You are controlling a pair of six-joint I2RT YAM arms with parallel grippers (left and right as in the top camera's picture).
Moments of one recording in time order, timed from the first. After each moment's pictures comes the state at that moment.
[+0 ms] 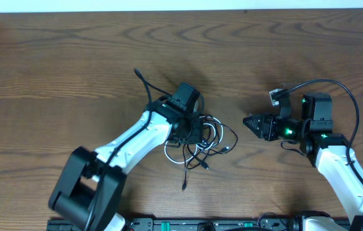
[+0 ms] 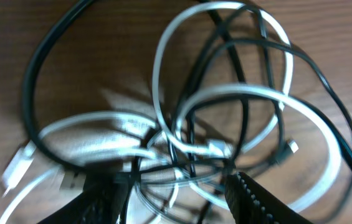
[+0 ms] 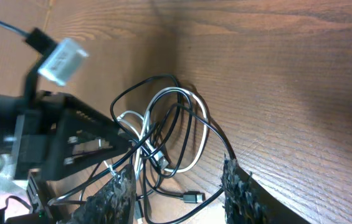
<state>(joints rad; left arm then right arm) -0.57 1.73 1.04 -0.63 0.25 -0.52 0.02 1.31 0.62 -0.23 -0.78 0.19</state>
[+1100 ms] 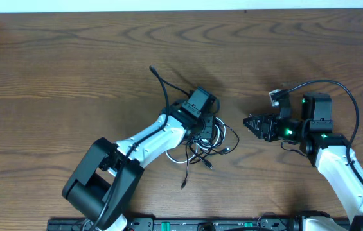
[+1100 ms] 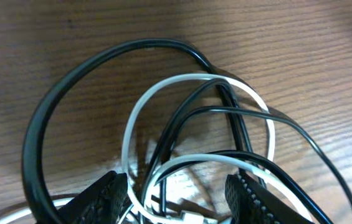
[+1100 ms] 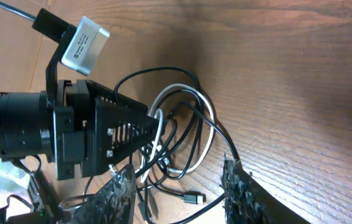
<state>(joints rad) -0.67 1.79 1.04 -0.42 0.09 -0.54 0.02 1.31 0.62 -0.24 -0.78 0.19</state>
